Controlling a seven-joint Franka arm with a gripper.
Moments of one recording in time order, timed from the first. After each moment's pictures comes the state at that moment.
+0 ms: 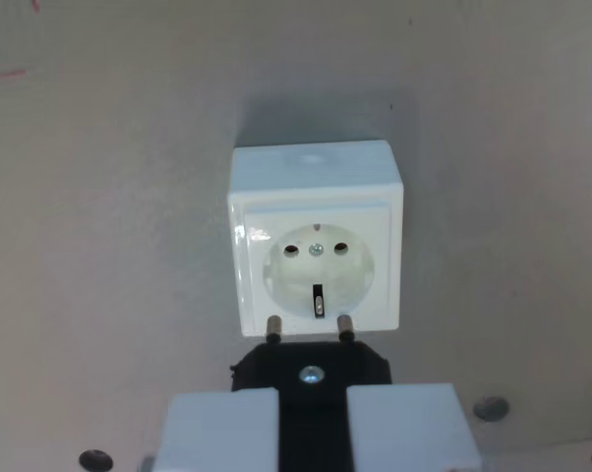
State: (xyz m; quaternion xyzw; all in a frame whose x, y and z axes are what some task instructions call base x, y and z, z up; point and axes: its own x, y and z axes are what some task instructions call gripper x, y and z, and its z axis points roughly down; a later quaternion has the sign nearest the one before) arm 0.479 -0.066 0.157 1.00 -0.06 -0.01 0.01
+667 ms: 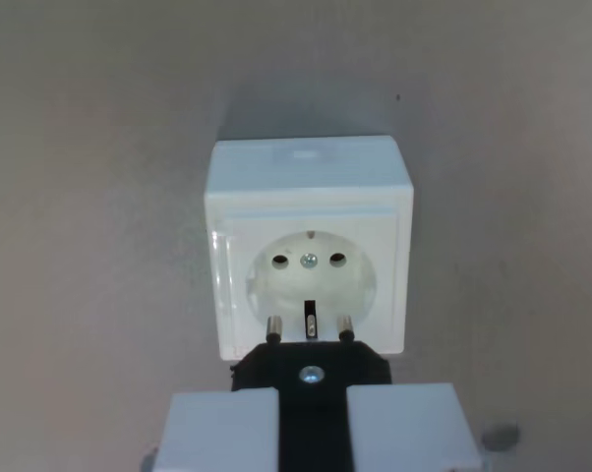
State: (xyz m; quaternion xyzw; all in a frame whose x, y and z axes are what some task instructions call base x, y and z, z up) arm 0.467 -0.068 0.129 1.00 -0.05 0.00 0.01
